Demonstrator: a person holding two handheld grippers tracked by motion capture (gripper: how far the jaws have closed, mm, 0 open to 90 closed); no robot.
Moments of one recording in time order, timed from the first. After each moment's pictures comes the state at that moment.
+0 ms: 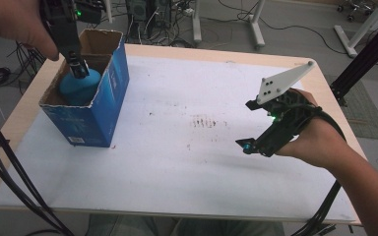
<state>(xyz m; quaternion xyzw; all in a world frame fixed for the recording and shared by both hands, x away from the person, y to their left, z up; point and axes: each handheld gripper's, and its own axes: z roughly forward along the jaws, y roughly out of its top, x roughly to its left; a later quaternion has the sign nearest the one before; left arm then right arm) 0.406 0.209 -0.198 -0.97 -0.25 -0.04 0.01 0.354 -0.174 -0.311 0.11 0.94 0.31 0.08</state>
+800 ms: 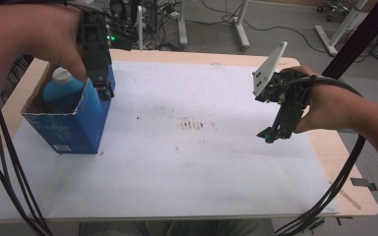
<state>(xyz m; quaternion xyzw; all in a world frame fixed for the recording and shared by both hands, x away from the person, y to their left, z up) 0.411 0.138 -0.228 -0.99 -0.13 -0.03 0.00 0.388 -0.198 -0.284 0.06 0.99 0.10 0.05</state>
